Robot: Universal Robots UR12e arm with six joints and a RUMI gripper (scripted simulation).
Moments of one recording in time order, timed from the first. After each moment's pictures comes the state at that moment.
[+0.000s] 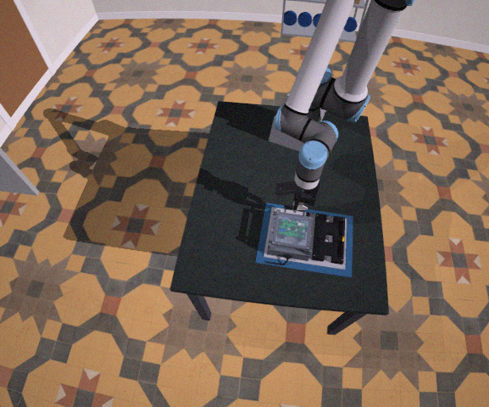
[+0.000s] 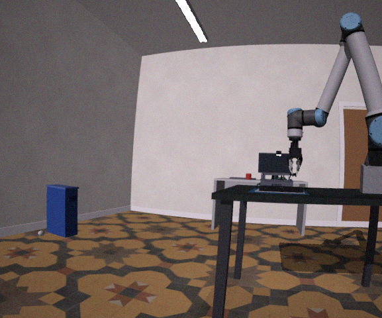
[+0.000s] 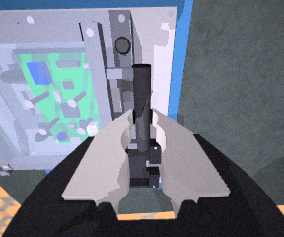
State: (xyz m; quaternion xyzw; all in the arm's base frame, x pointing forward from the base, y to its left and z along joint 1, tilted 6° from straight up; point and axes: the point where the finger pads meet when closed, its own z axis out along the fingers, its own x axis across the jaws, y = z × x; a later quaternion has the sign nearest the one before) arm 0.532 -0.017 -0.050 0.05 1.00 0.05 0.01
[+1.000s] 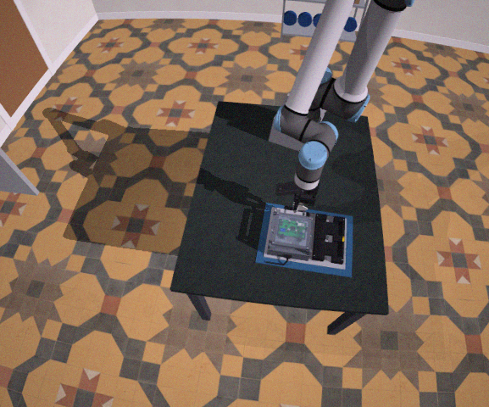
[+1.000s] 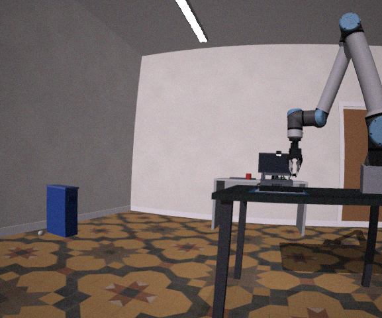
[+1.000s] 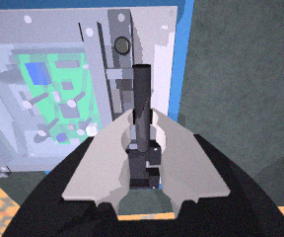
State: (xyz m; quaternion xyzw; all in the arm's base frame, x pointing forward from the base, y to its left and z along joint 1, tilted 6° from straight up) arm 0.533 -0.016 -0.053 0.05 1.00 0.05 0.01
